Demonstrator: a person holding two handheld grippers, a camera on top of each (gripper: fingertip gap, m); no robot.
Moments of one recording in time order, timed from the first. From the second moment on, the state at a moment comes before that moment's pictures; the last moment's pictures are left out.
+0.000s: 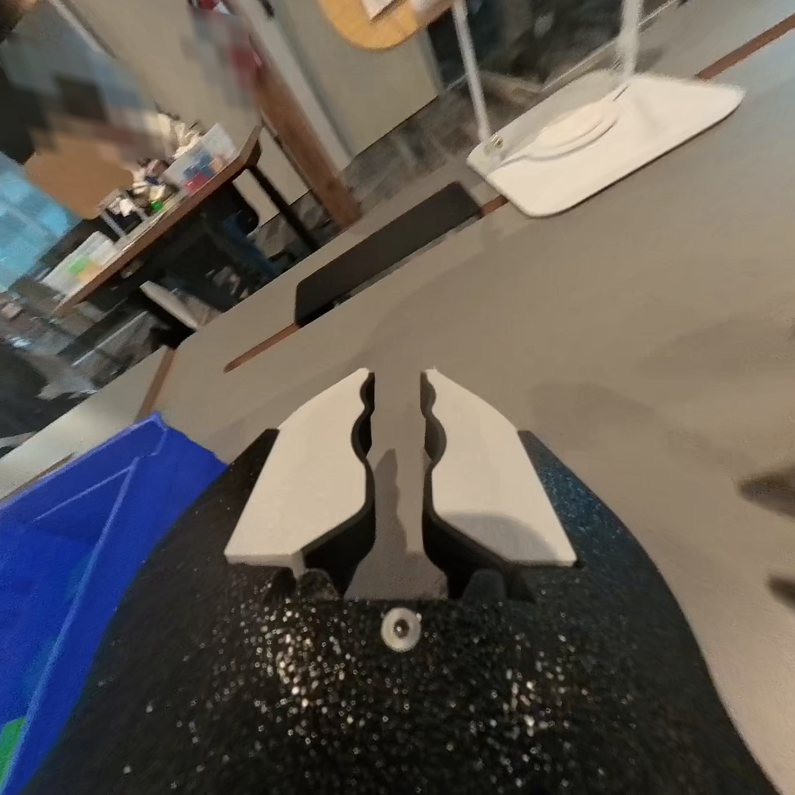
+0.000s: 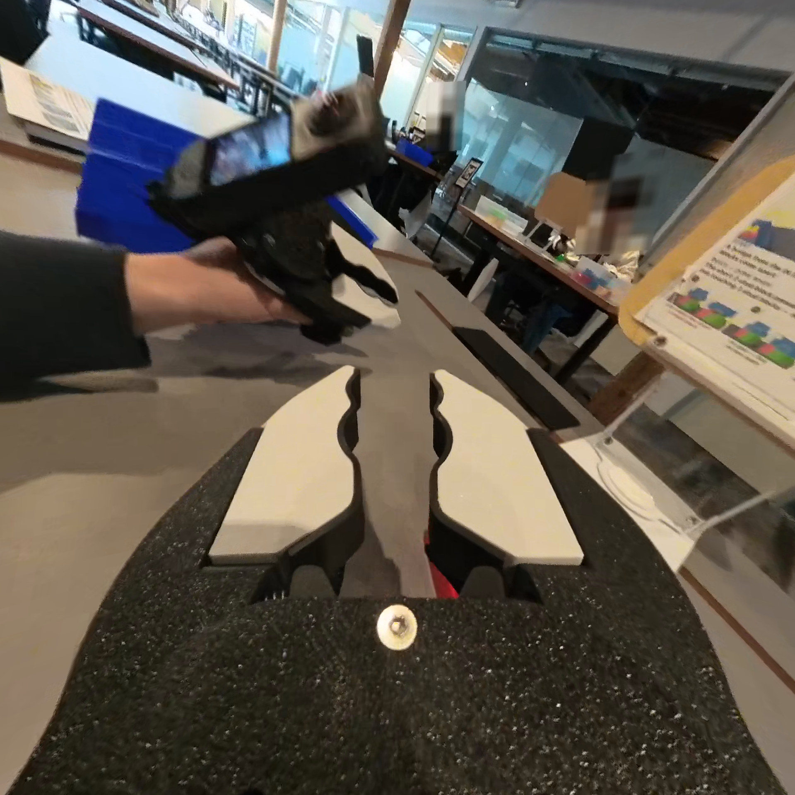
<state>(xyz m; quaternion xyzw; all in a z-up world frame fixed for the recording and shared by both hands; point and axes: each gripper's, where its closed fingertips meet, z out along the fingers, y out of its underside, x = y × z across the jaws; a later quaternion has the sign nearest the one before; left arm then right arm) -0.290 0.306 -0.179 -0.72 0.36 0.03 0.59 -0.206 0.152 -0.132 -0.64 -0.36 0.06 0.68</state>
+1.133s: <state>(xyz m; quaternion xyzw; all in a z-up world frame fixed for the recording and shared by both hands) -0.296 0.185 -0.163 -0.69 0.37 -0.09 0.61 -0.119 0.090 -0.161 -0.77 -0.09 -0.06 0.63</state>
